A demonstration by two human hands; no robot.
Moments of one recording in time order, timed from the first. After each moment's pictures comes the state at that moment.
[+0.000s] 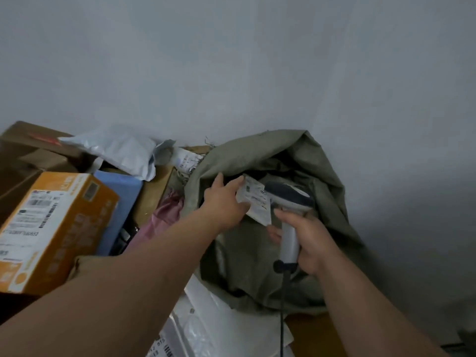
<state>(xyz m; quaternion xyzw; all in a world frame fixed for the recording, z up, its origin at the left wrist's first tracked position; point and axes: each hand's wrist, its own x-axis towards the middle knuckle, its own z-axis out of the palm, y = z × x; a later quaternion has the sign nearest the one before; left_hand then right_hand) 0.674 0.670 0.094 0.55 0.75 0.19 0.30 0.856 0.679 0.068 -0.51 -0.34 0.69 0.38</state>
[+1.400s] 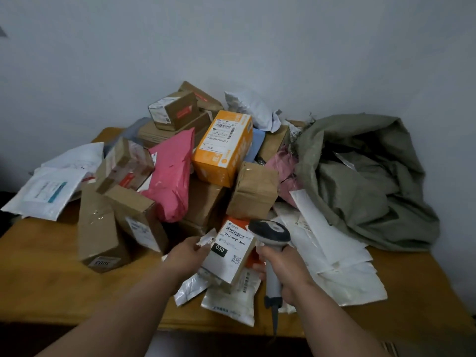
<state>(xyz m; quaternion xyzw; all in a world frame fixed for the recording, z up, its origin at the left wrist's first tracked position) 0.512 0.244 0.004 0.27 0.83 0.29 0.38 0.704 0.345 0.011 -0.53 -0.46 0.68 0.20</state>
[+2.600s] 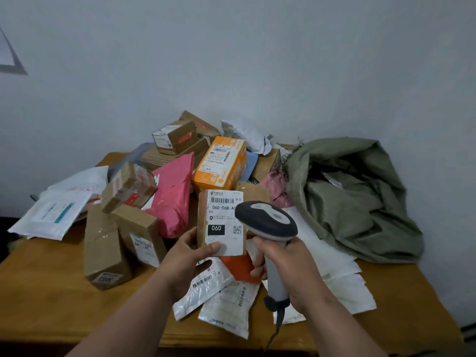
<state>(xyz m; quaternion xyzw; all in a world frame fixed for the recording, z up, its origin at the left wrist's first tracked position) 0.526 0.230 0.053 0.17 0.57 0.62 0.51 0.725 0.304 0.127 -0.41 -0.58 0.65 0.27</state>
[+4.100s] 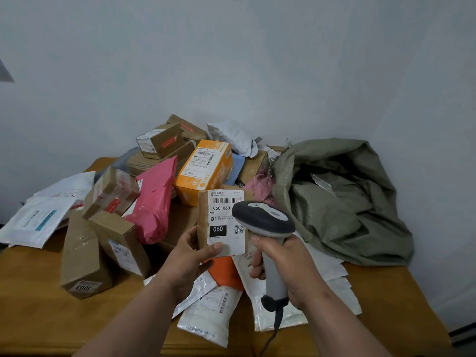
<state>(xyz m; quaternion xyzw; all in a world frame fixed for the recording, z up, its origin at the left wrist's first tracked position) 0.570 0.271 0.056 0.18 0.57 0.64 0.49 0.760 0.345 0.125 -0.41 -0.60 0.64 0.26</state>
